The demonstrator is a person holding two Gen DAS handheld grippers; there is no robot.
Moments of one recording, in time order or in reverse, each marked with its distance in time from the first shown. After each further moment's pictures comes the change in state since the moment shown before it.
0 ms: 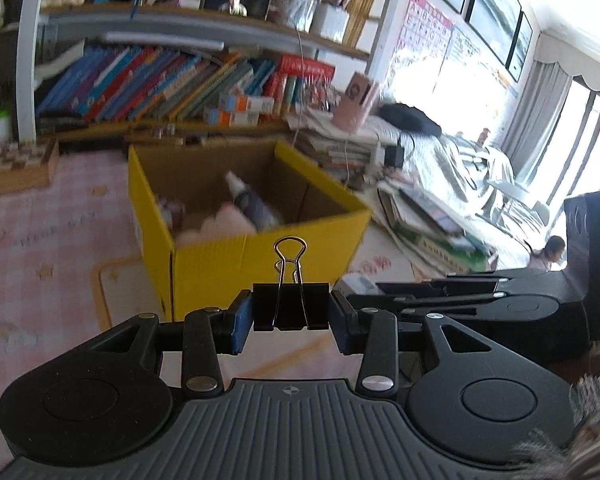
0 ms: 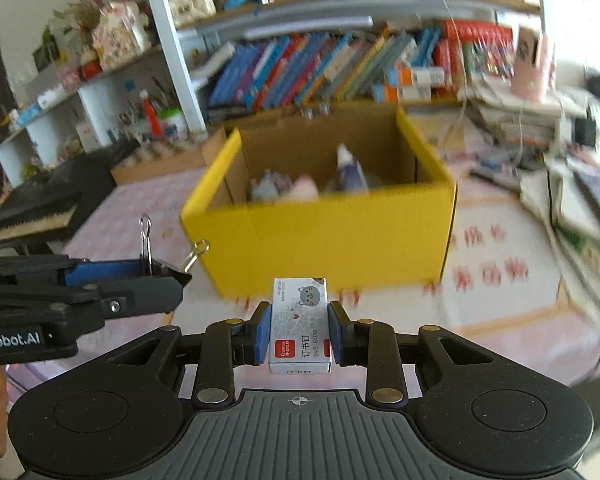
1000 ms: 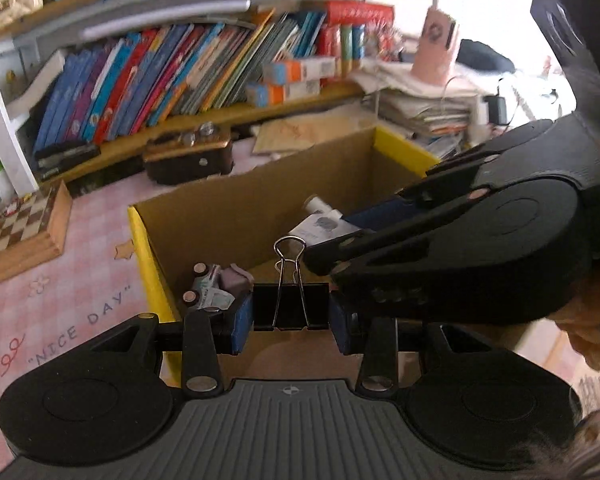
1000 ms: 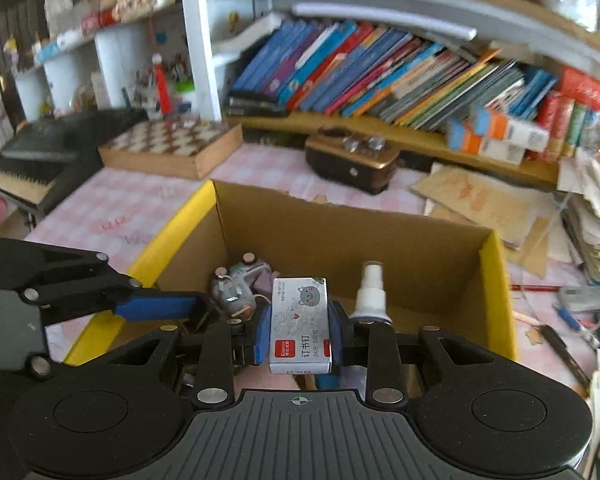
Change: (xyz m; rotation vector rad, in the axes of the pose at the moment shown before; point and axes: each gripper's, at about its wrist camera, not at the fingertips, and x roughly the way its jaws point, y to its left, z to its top) left arm 0.178 0.049 0.084 0.162 0.169 0.229; right arm 0.185 -0.010 0.127 -0.258 0.160 0.083
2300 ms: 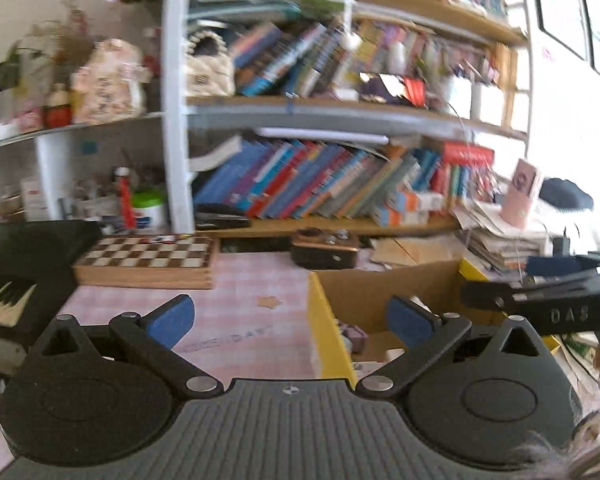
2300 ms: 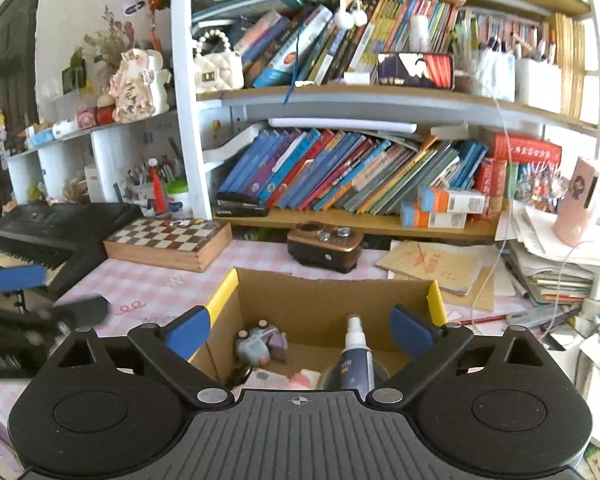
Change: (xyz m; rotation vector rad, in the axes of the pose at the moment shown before) left arm -0.164 0.040 -0.057 -0.271 -0.363 0.294; right arm -0.120 0.039 -0.037 0.076 -0.343 -0.128
